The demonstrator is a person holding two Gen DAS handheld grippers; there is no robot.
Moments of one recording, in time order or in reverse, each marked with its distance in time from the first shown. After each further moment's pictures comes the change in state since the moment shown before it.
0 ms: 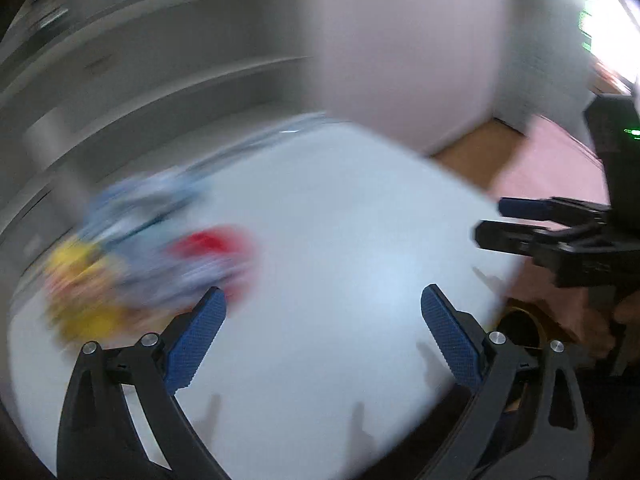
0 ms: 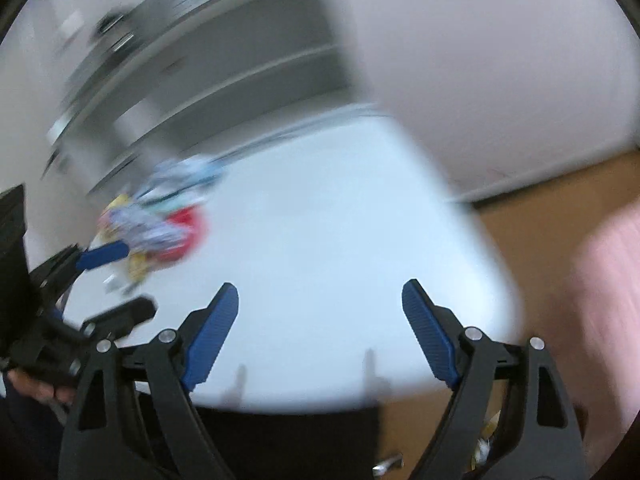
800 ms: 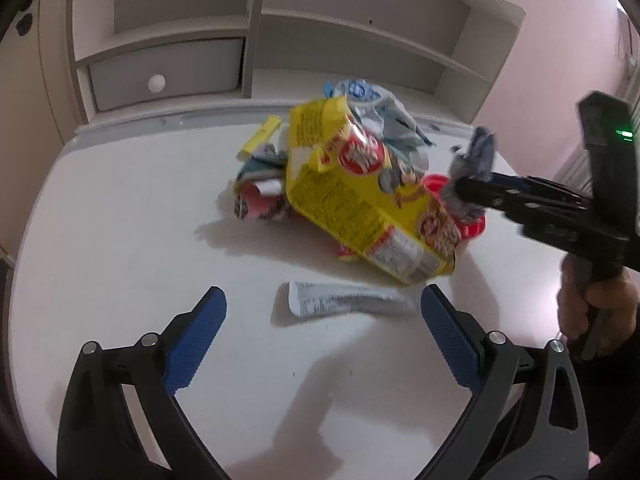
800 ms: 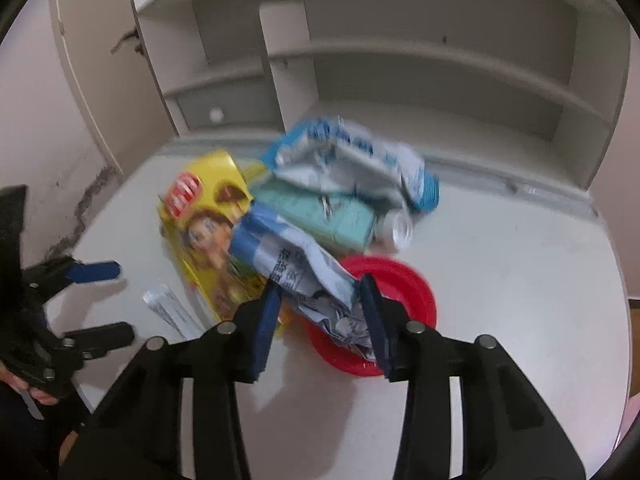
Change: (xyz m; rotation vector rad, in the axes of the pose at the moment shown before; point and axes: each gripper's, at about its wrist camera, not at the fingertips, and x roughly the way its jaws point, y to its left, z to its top) left arm -0.033 0.175 -0.077 -0.399 0.057 0.032; right arm 0.117 0.164 0.075 -0.313 0.039 0.139
